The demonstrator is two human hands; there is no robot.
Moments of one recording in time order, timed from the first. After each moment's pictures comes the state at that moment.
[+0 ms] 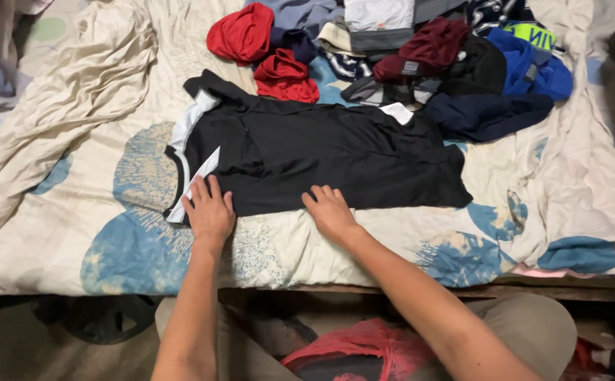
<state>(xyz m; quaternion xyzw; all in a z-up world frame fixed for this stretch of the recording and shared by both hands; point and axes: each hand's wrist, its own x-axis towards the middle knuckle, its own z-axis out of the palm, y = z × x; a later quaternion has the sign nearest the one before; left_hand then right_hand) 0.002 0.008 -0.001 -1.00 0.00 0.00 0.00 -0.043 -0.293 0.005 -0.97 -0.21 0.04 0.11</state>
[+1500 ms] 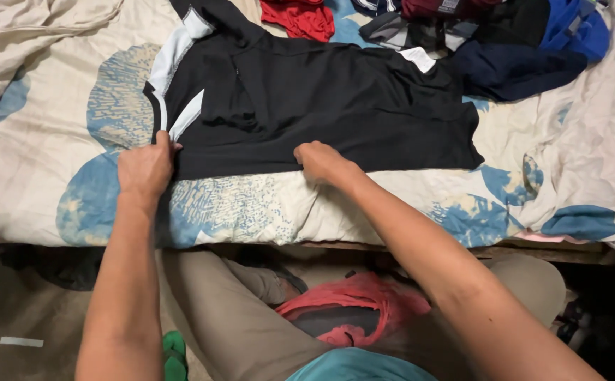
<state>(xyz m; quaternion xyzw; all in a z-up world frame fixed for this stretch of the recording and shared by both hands) 0.021 0.154 -0.029 -0.99 0.10 0.08 0.11 0.002 -0.242 0.015 -0.92 -0.09 0.33 0.17</state>
